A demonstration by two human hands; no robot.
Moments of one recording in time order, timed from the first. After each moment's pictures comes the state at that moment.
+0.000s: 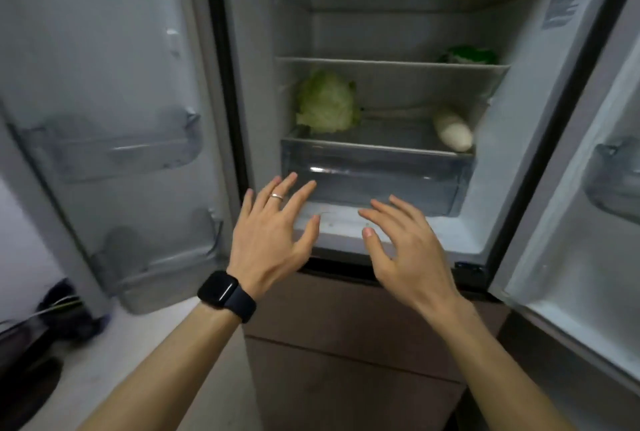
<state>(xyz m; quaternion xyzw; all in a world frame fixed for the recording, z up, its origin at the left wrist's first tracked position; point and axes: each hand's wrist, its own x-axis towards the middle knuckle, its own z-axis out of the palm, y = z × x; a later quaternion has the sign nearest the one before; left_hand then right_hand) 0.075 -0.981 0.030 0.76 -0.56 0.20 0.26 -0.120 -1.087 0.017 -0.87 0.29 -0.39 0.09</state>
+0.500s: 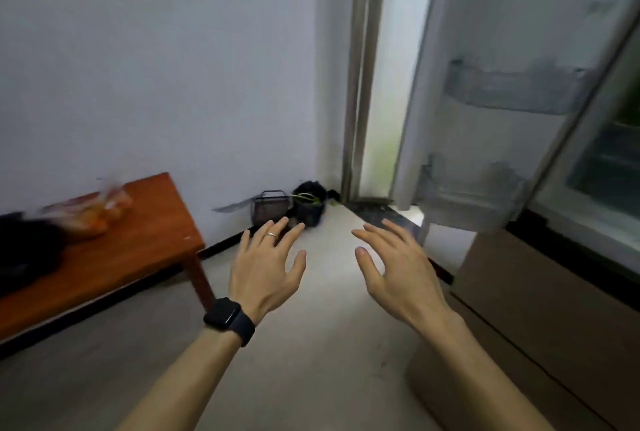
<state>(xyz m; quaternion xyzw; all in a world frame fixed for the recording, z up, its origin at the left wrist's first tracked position) 0.142 -0.548 -0.080 0.96 -0.20 0.14 0.13 0.064 -0.769 -0.054 -0.96 0.00 -0.21 0.21</state>
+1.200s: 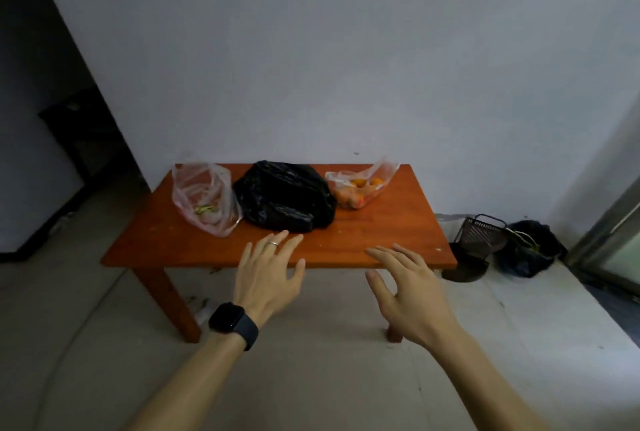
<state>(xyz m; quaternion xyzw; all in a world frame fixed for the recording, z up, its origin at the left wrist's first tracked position) 0.134 0.052 -0.123 0.98 0.13 0.13 0.11 0.194 -0.195 -0.096 -0.92 -0.29 -0.06 0.26</state>
